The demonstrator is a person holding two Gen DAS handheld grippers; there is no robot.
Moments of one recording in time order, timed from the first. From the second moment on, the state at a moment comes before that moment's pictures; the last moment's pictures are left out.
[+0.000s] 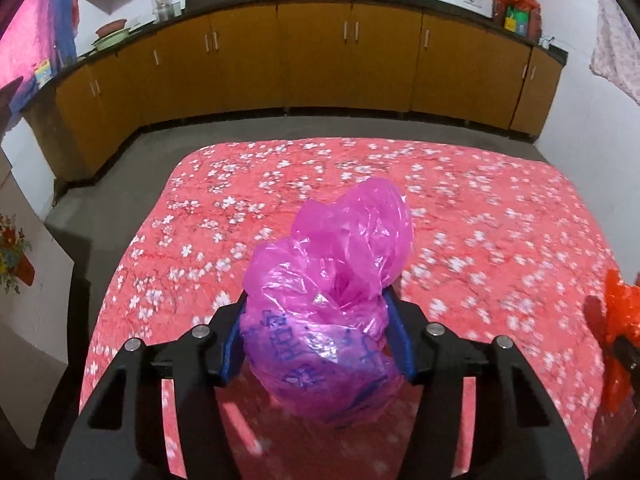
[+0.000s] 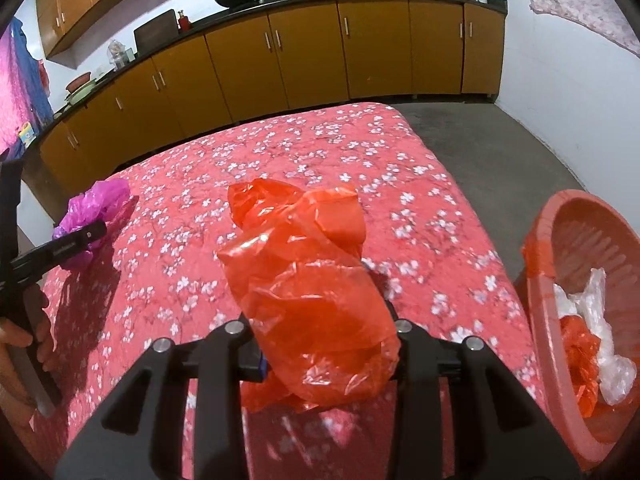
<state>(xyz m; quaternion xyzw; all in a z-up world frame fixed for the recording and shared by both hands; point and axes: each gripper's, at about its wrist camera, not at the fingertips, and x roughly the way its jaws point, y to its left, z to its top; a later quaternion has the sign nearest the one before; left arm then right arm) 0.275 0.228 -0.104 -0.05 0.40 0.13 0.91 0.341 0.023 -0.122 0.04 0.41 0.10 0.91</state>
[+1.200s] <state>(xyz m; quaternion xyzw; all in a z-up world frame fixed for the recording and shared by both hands) 0.177 0.070 -0.024 -0.01 0.32 -0.07 0.95 0.207 -0.104 -0.043 0.12 0.33 -0.05 0.94</state>
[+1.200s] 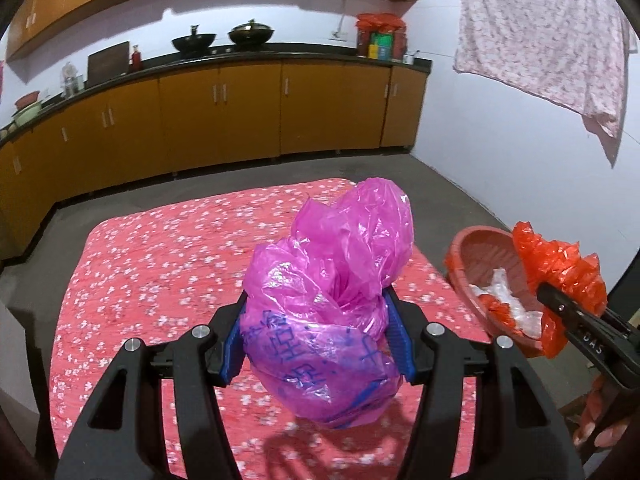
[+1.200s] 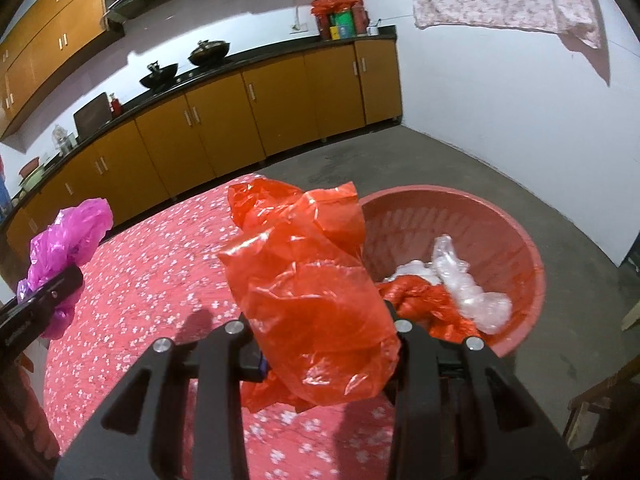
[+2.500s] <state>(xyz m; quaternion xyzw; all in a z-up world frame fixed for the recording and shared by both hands) 0.181 -0.050 -0.036 0.03 0.34 -0.17 0.92 0.178 -0.189 -0.058 0.14 0.33 -0.16 0.92</state>
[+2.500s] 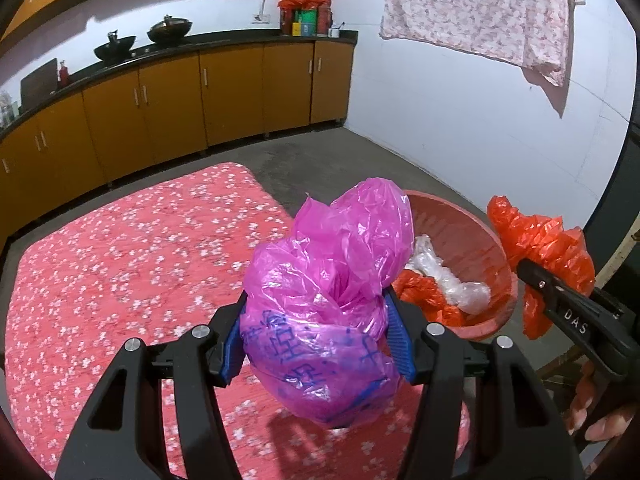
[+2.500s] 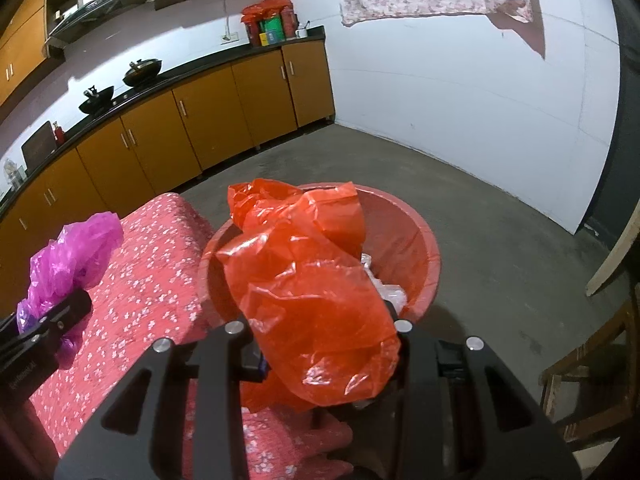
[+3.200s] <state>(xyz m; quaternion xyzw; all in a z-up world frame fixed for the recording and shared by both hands) 0.218 -0.112 -0.041 0.02 0.35 -0.24 0.91 0.207 -0.239 -0.058 0.19 0.32 -0.17 0.91</state>
